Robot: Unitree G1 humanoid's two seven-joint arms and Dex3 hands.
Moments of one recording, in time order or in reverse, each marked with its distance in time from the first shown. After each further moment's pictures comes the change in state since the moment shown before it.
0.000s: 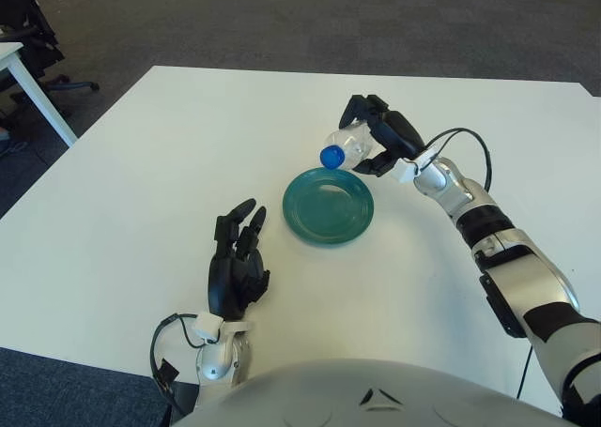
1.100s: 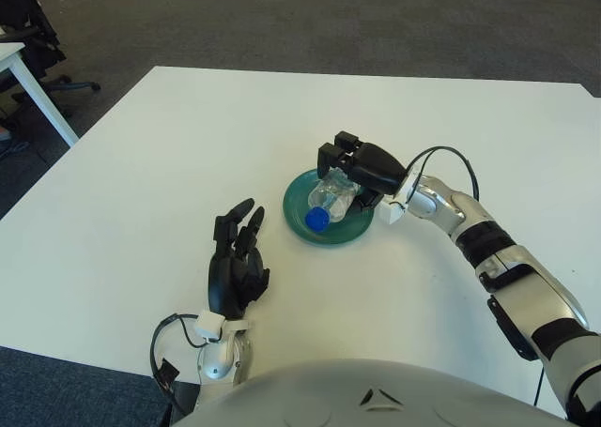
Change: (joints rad) left arm -0.001 -0.001 -0.014 -0.002 0.022 0.017 0.049; right arm 0.109 -0.043 0.130 -0.147 -0.213 -0.030 0.030
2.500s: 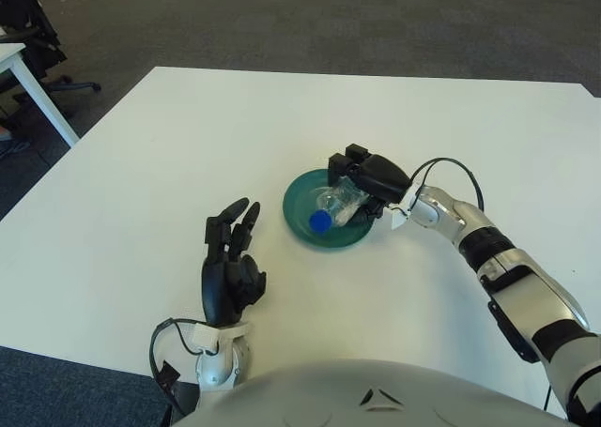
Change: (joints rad) left arm 0.008 0.001 -0.002 0.019 0.010 -0.178 0.017; right arm -0.020 -0.001 0.007 0.147 -0.013 0.011 -0.050
